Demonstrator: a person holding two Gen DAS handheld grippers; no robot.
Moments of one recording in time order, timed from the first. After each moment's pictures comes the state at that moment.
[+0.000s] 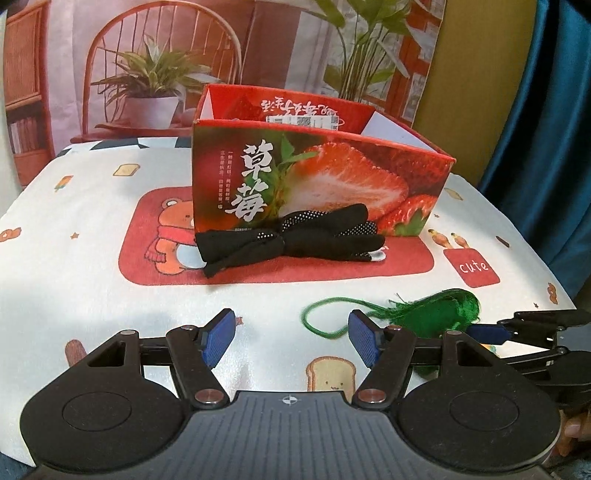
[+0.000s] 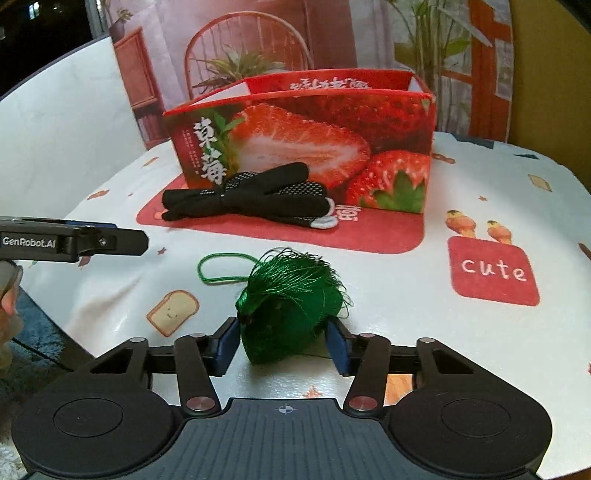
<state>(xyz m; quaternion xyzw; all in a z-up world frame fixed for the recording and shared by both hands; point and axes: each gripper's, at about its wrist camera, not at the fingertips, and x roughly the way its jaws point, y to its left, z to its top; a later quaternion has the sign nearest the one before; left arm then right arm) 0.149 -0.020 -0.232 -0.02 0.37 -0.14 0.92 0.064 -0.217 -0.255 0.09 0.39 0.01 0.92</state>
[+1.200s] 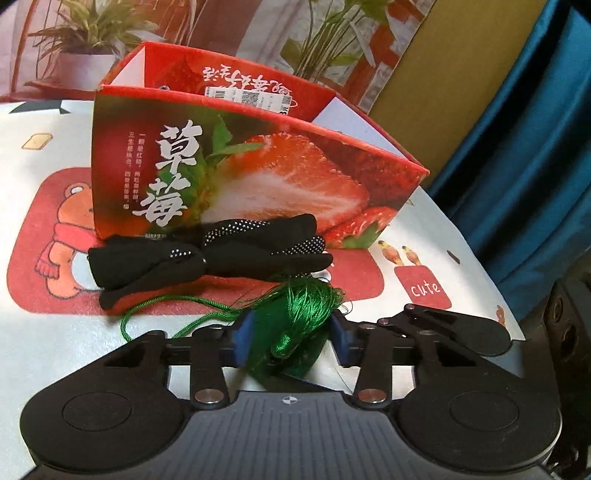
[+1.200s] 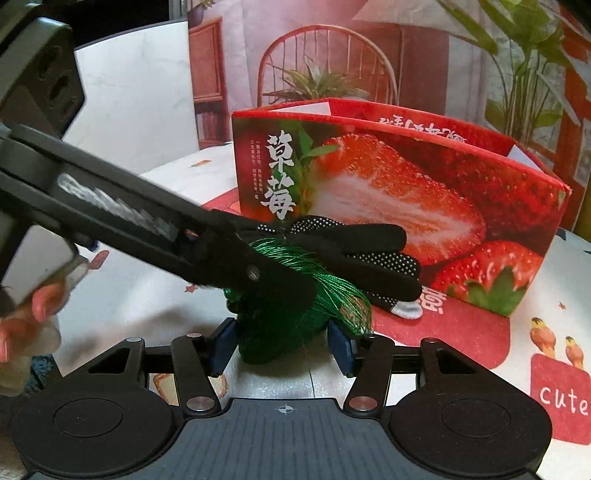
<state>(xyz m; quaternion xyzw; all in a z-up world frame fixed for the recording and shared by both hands) 0.218 -0.048 -0.260 -0.10 0.40 -0.25 0.88 0.138 -0.180 -0.269 0.00 0.34 0.08 0.94</state>
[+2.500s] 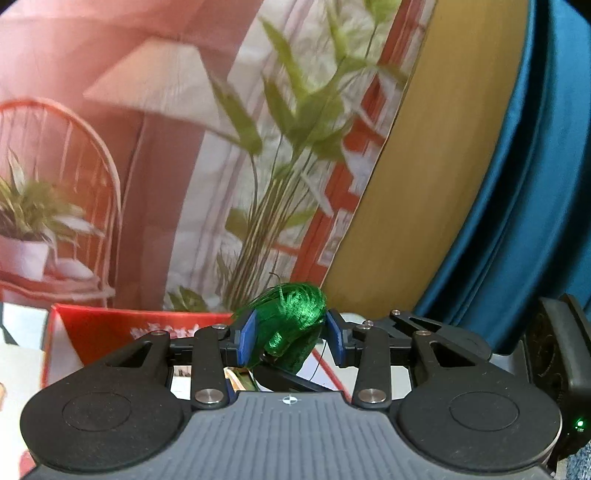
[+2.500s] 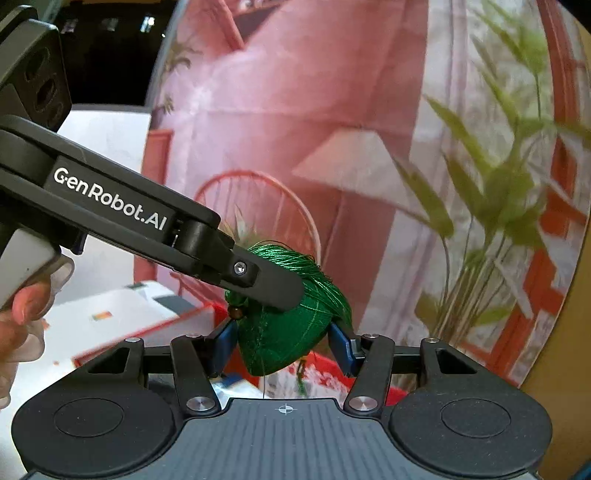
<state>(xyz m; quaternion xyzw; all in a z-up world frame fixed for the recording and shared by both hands) 0.359 -0.100 -0.109 -0.10 0.25 -0.28 0.92 0.280 -0.285 -0.116 -0.09 0.18 0.03 0.98</state>
